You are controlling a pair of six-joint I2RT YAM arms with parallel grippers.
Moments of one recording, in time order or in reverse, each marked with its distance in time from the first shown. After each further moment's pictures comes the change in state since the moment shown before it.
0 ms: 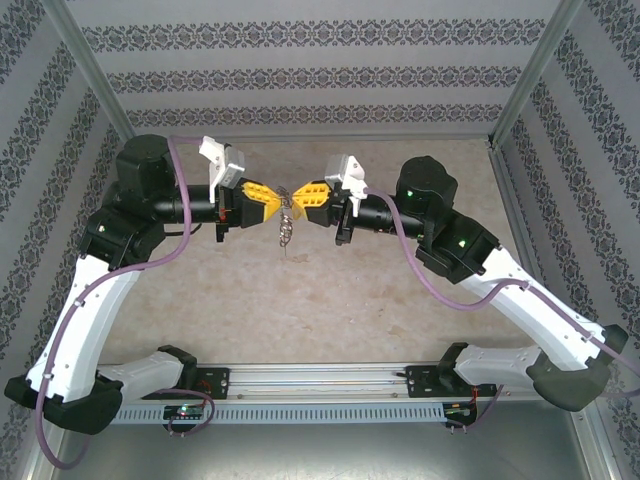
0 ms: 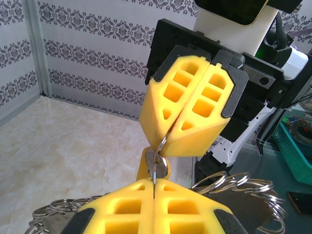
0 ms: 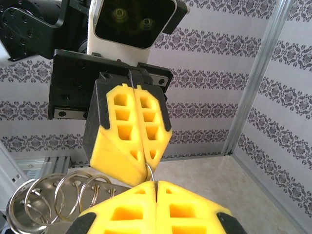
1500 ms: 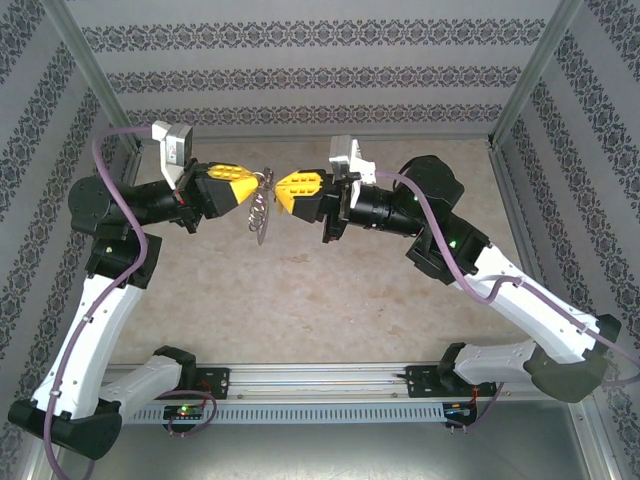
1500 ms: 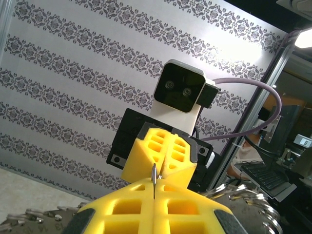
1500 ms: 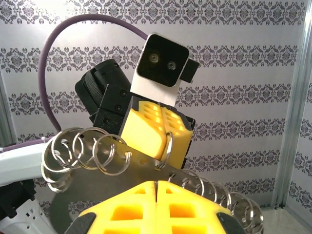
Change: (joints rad) left arm 0.101 -0.132 -0.289 1.006 0.124 -0.984; right arm 0.087 0.050 0.055 0.247 -0.025 0.269
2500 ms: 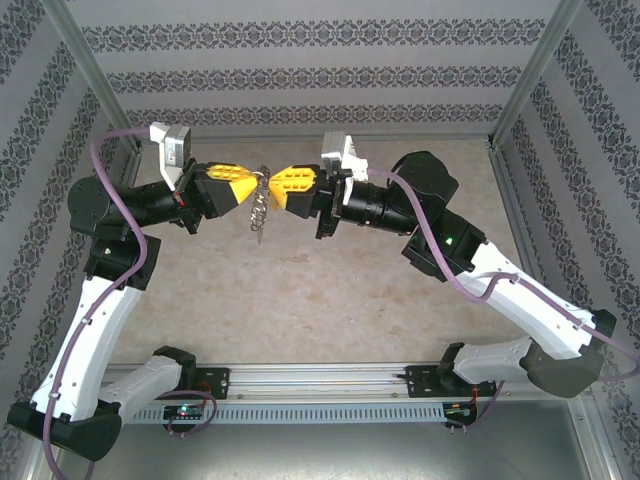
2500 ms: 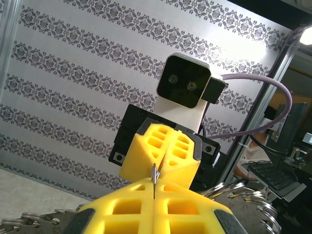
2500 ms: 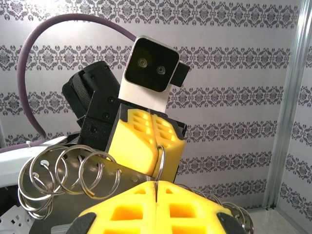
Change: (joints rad) left arm 0.000 -0.005 0.000 -0.026 -0.016 0.052; right arm 0.020 0.032 0.051 -0.033 0.050 -0.034
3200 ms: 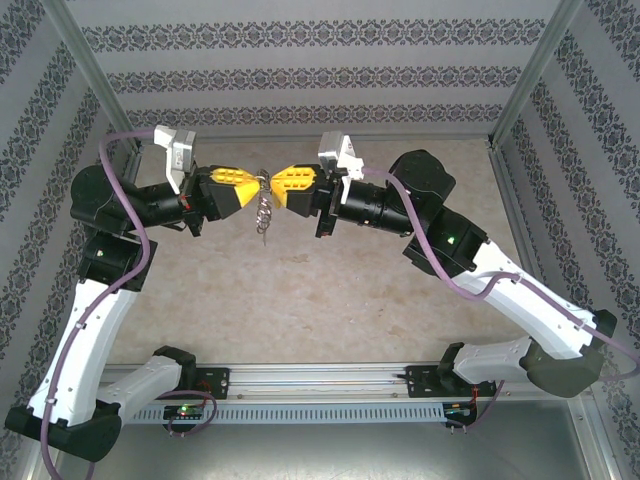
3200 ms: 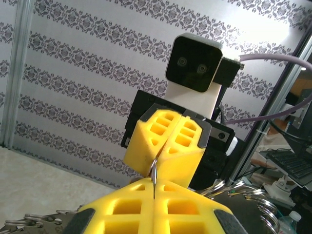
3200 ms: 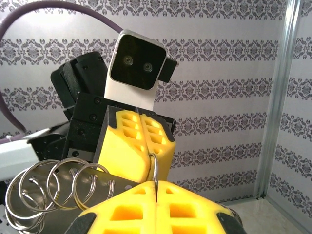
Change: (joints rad) left arm 0.000 -0.005 0.058 -0.271 -0.002 0.229; right arm 0.000 0.000 0.022 -0.083 0.051 -0.031
